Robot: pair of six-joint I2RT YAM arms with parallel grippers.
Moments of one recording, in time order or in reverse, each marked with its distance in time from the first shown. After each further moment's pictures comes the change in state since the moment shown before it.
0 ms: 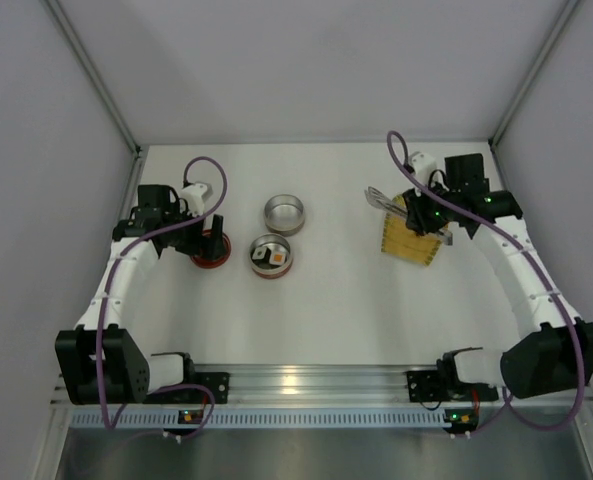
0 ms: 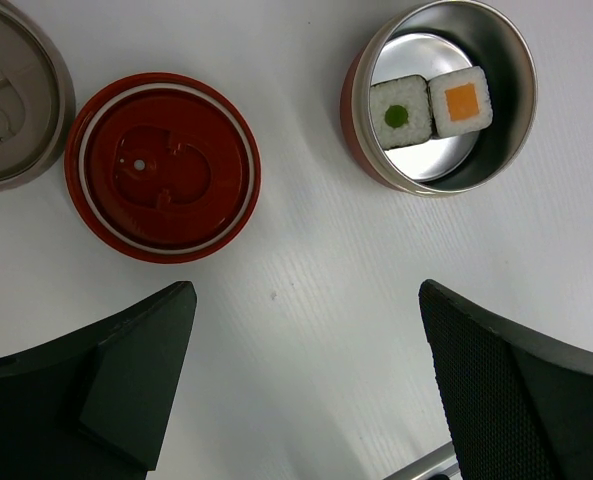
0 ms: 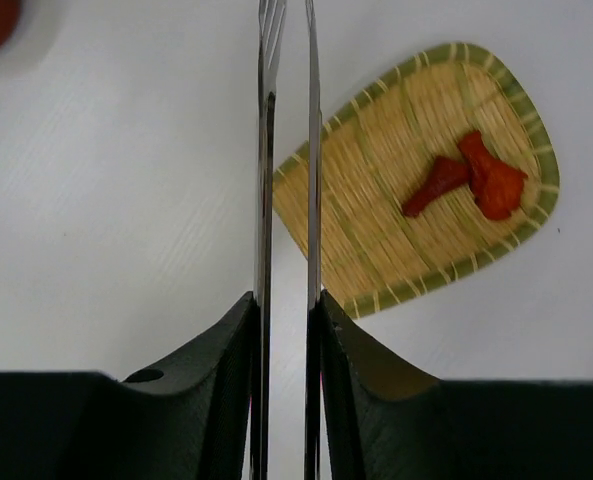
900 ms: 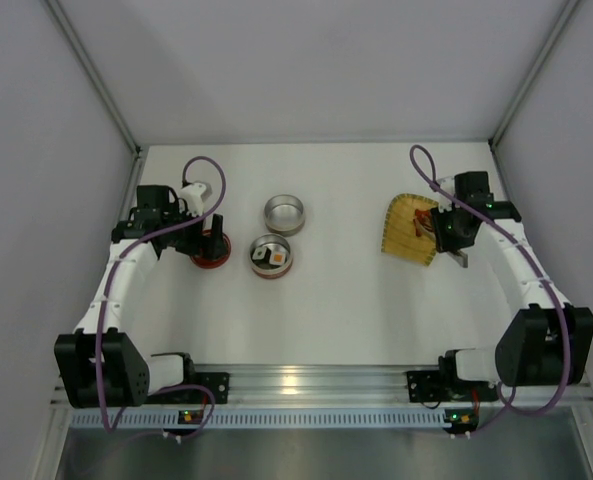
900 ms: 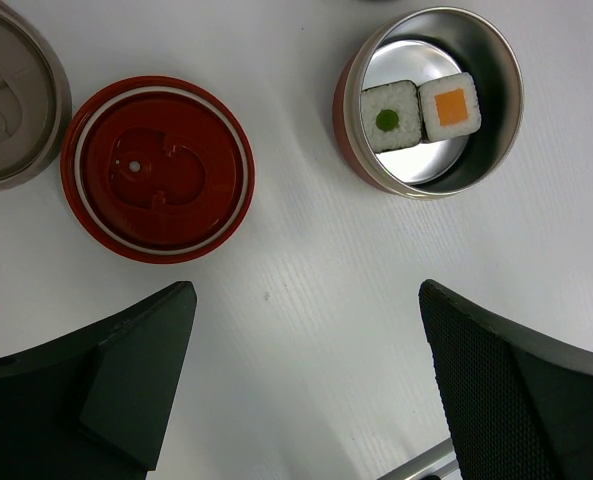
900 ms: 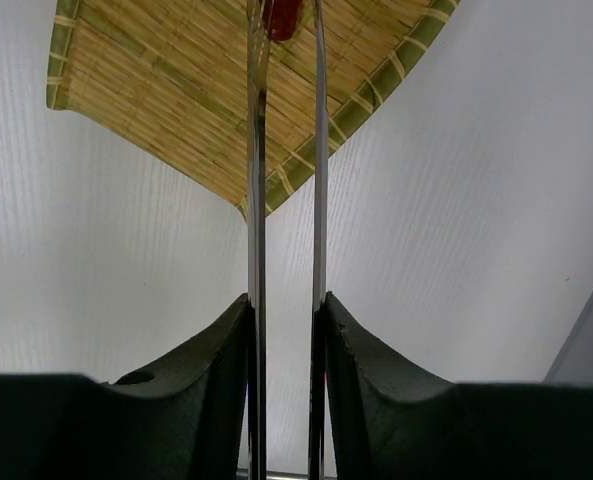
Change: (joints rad) left arm 0.000 -0.014 0.000 0.000 0.013 -0.019; right arm -0.163 0.029 -0.170 -0.016 0.296 0.165
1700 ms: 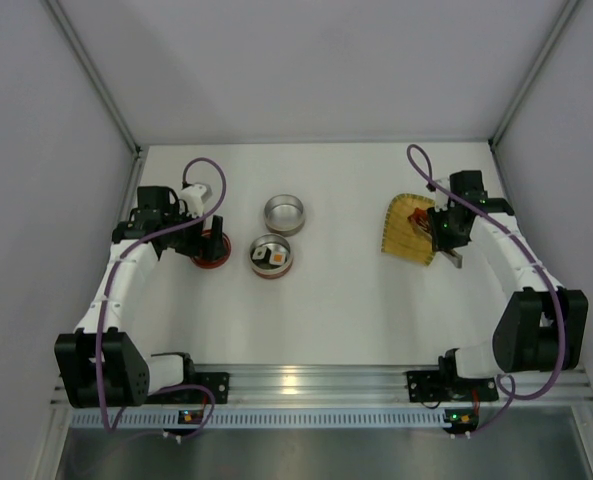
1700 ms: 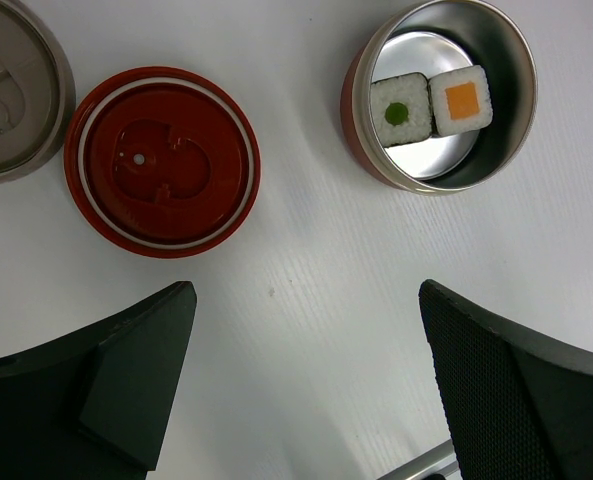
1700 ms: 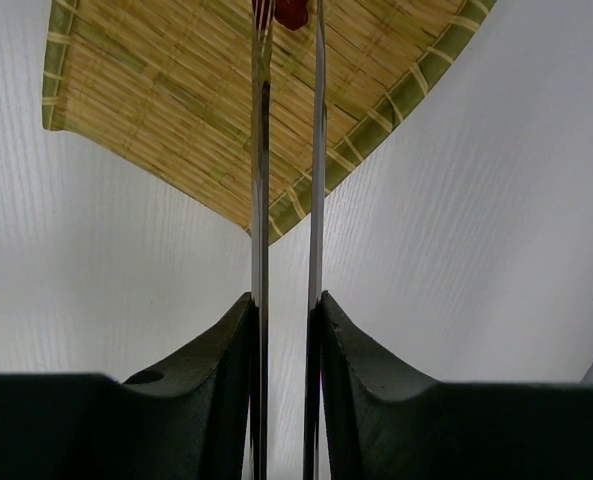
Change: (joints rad) left arm 0.000 -0.002 -0.009 0.000 -0.017 0.005; right arm 0.000 0.079 -0.001 0.039 -0.019 0.023
